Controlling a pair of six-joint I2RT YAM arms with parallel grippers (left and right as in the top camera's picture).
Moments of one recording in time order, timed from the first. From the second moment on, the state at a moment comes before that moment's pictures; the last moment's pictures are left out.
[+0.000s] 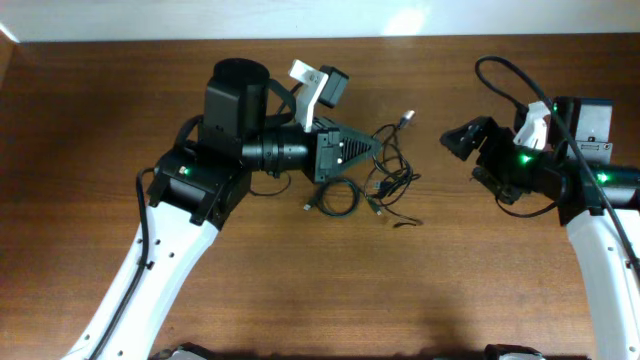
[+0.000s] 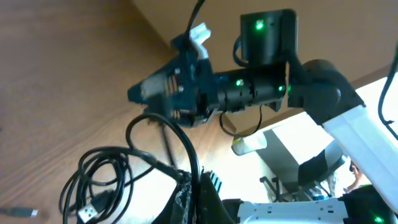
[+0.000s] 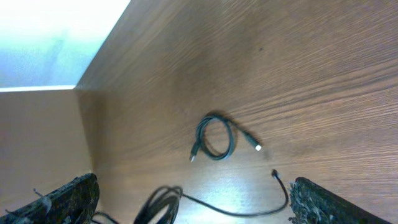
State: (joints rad) left arm -0.41 1.39 1.47 -0.54 0.93 -0.39; right arm -0.07 1.31 1.25 -0.88 -0.59 0.63
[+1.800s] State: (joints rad) left arm -0.34 1.39 1.47 -0.33 0.88 -0.55; right arm 0.10 1.47 1.25 -0.86 -0.83 0.52
